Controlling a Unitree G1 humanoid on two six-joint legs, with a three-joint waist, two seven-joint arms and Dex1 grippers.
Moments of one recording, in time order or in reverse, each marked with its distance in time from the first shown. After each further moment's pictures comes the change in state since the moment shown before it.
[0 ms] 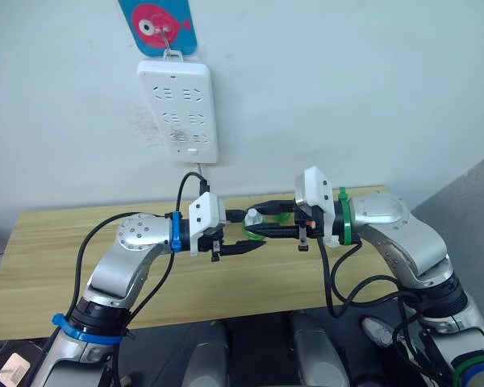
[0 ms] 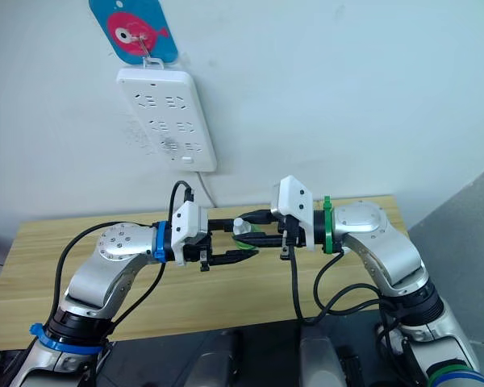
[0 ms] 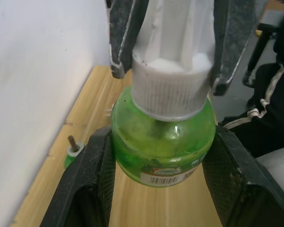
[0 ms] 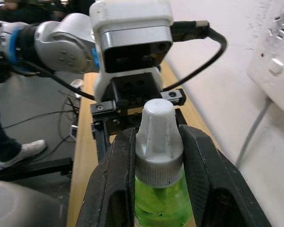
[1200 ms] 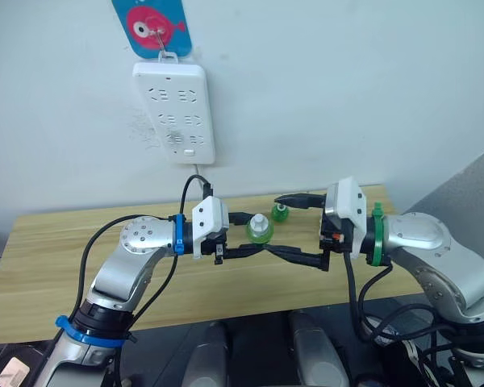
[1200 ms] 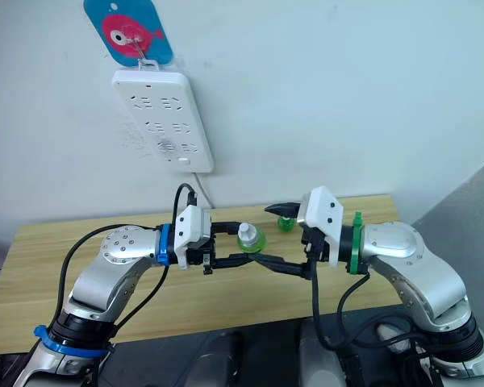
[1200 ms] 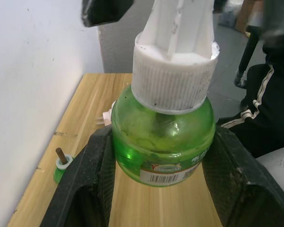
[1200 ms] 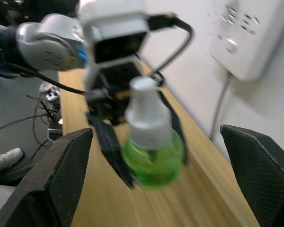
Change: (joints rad) left arm 0.014 -0.013 -0.010 -0.014 0.001 -0.021 0.027; right arm 0.179 -0.068 -0.090 -0.266 0.078 0.113 -0.222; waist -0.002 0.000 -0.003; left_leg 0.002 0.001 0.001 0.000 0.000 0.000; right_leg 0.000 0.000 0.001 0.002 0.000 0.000
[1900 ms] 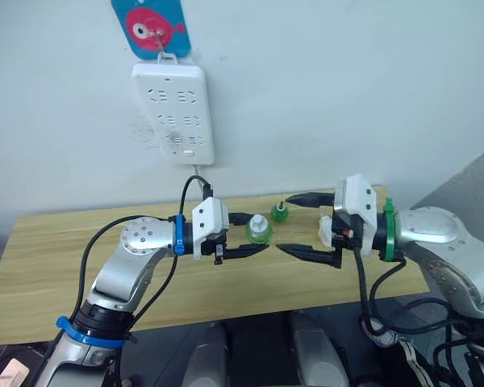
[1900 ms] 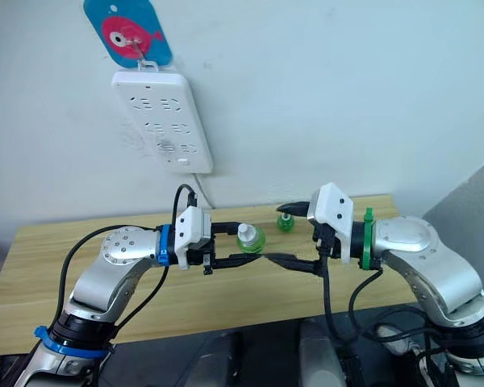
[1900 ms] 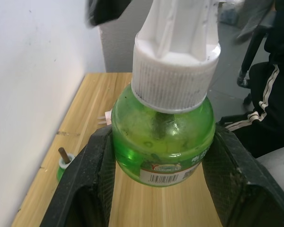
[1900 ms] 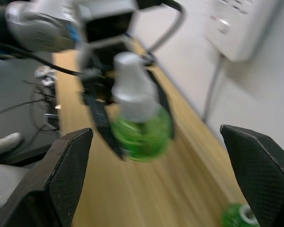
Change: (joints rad) left arm 0.007 -0.002 0.000 0.003 0.014 -0.006 -0.003; right arm -0.017 -0.140 -0.073 -0.007 0.103 0.056 0.083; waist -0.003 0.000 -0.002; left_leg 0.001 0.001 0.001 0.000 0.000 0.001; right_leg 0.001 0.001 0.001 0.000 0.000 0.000
